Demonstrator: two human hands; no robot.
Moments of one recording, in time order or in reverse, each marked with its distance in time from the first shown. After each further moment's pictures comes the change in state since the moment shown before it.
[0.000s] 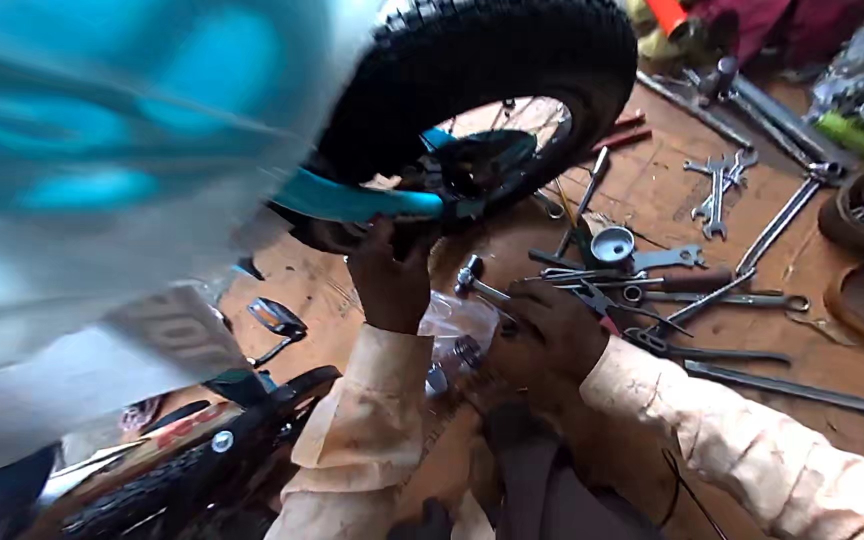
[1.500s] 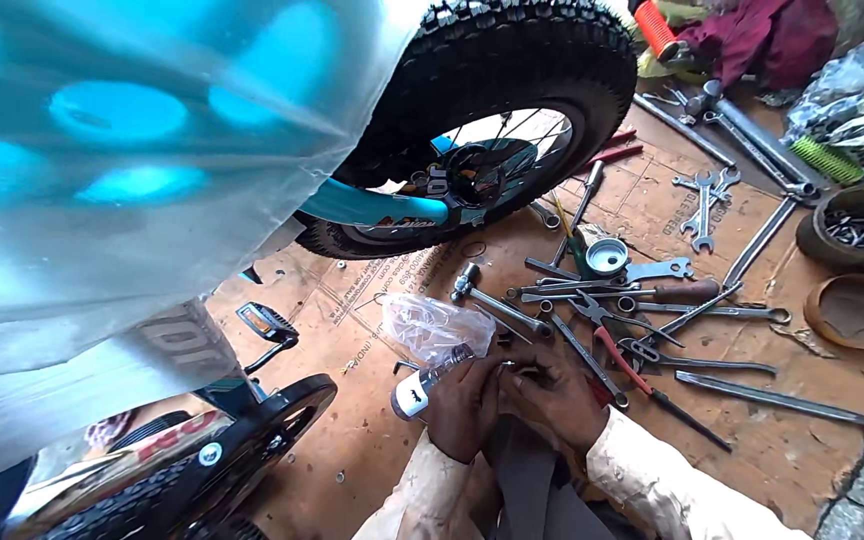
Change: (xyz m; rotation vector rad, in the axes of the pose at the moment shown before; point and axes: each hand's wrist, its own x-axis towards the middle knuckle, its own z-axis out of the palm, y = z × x) left_hand -0.151 -0.037 0.044 -0.002 -0.189 0.171; right_hand -0.049 -0.052 0.019 0.849 0.031 0.749
